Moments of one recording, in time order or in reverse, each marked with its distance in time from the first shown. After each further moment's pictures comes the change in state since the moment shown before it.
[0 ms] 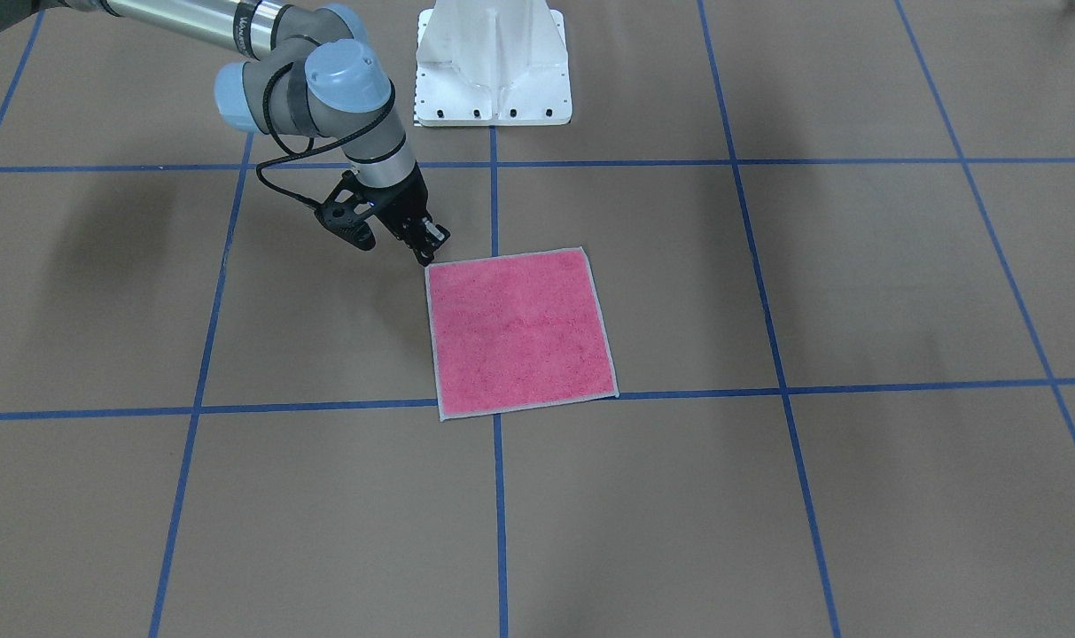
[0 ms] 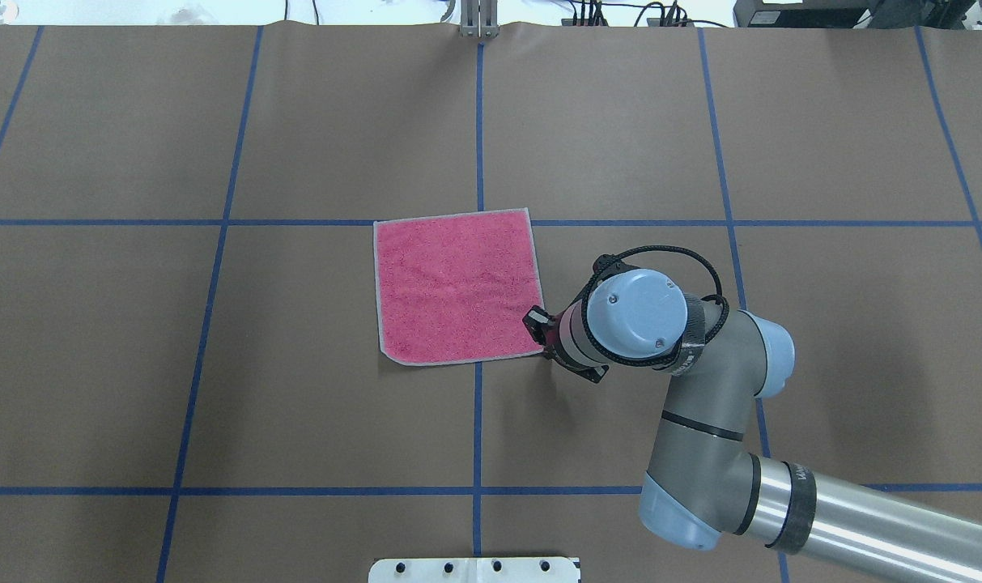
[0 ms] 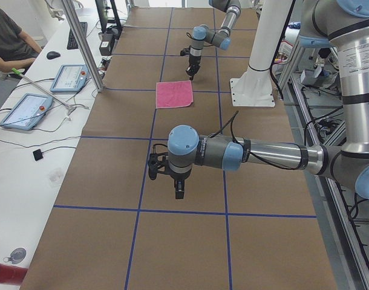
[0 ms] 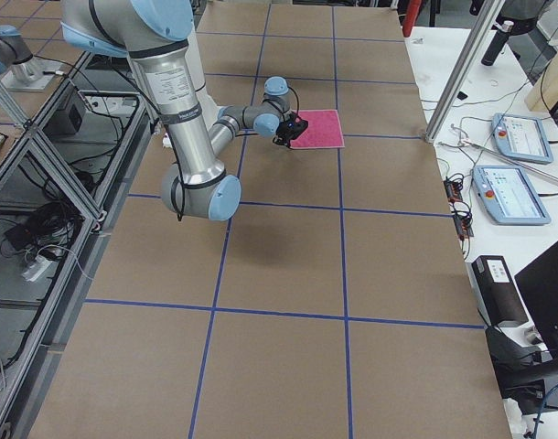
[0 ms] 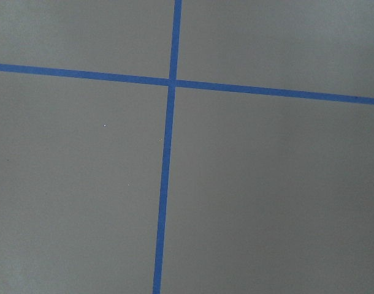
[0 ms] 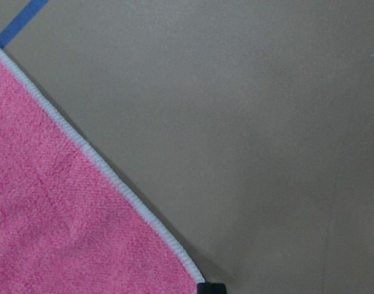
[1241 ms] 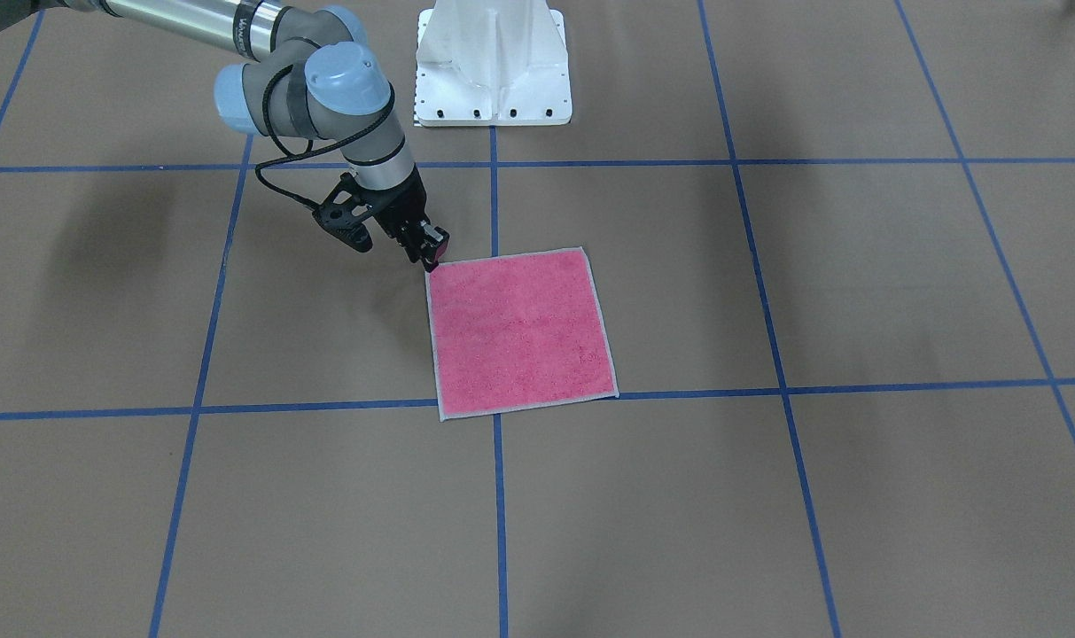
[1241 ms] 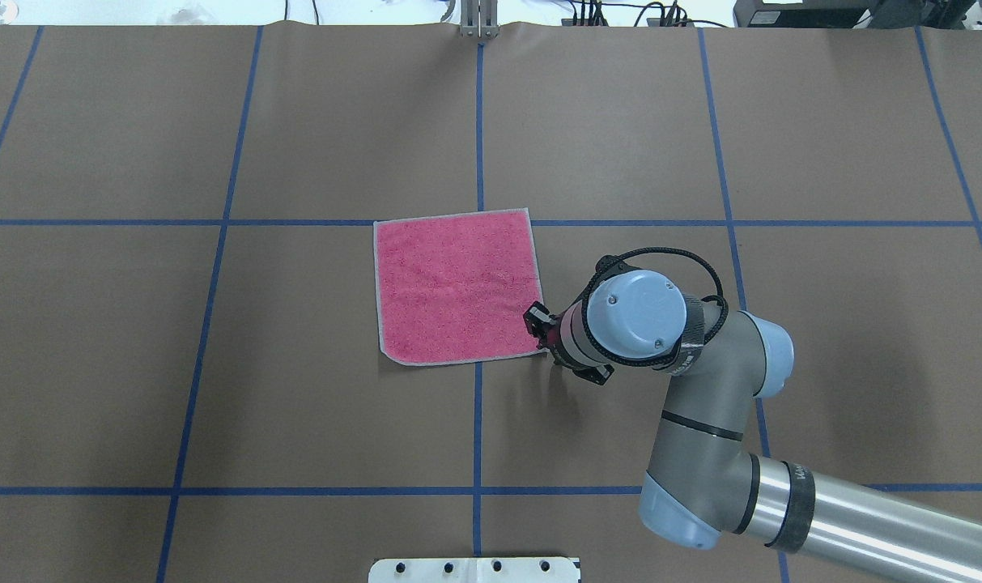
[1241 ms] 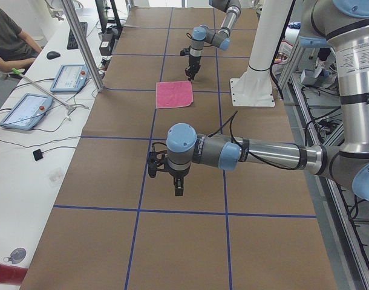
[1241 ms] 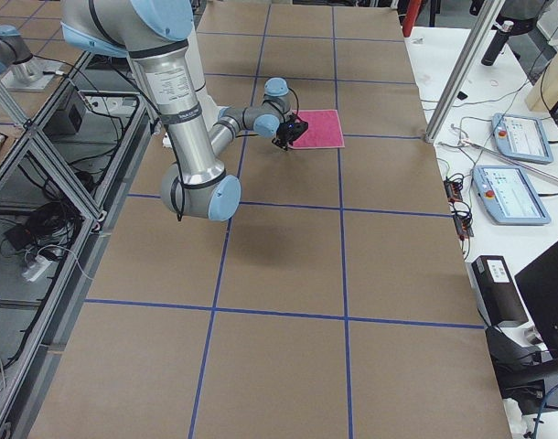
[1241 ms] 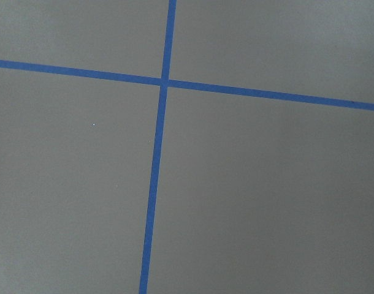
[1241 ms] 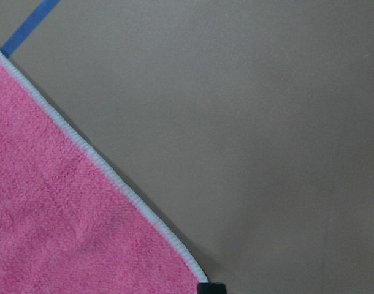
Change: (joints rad) left arm 0.035 -0.001 0.003 -0.040 0.005 -0.076; right arm -0.001 0.000 -0.013 0.001 -0.007 0.019
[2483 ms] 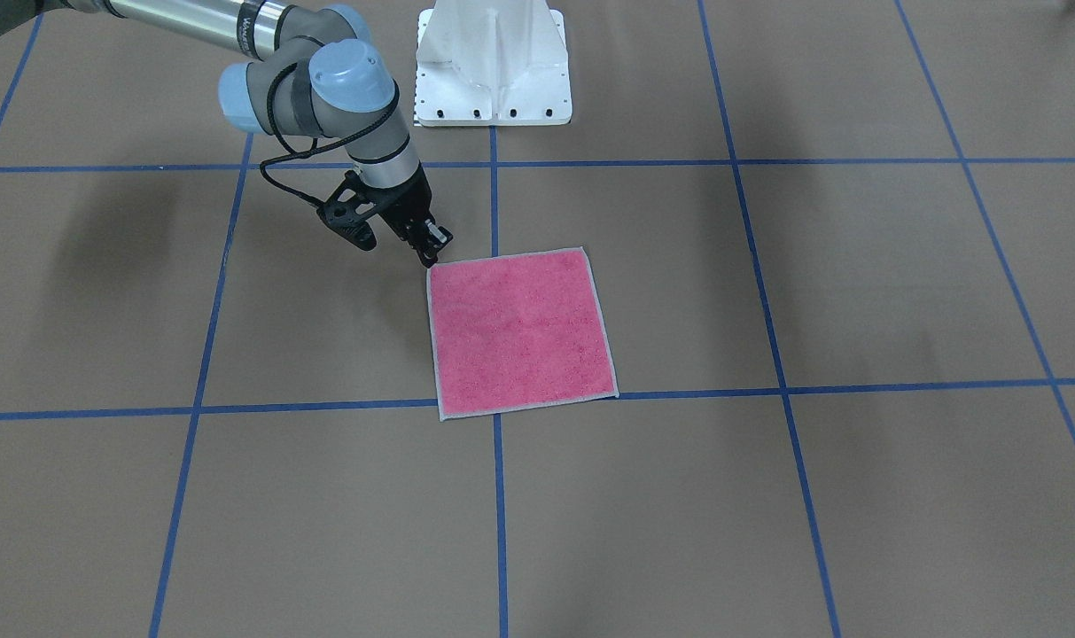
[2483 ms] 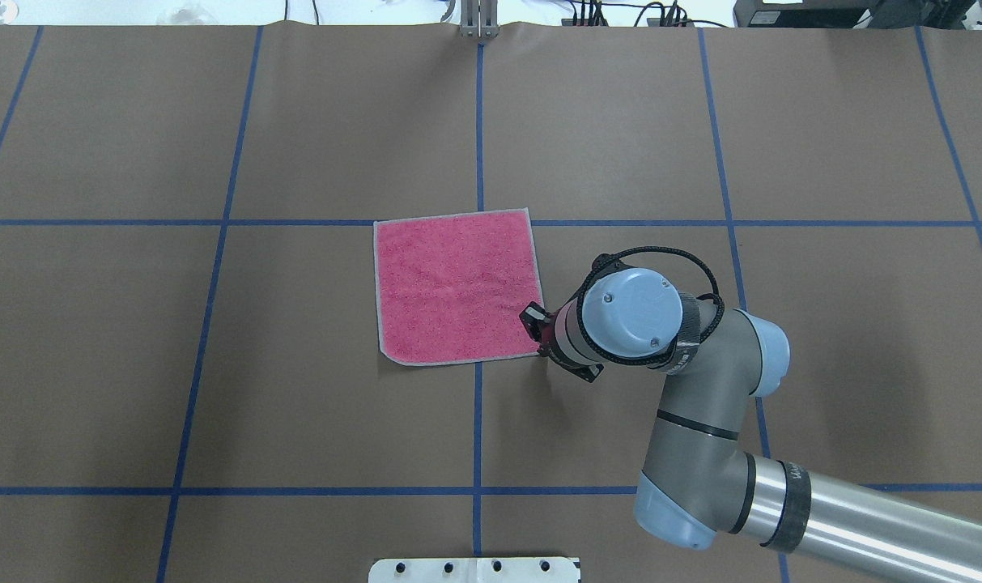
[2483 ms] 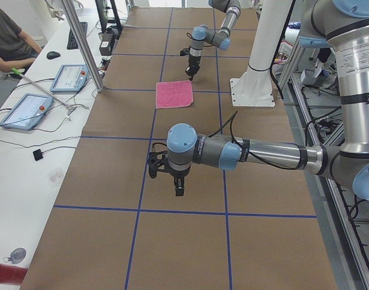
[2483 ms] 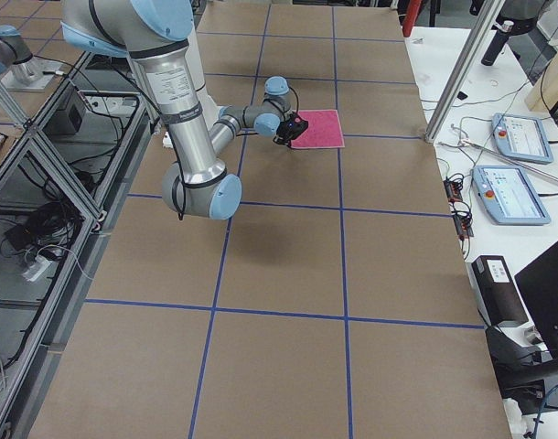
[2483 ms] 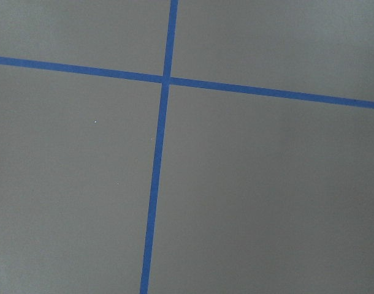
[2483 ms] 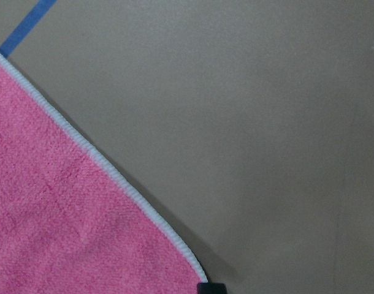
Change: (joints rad) left arm 0.007 -0.001 -0.001 0.000 0.000 -0.022; right arm 0.000 0.011 0.007 0.000 0.000 0.025
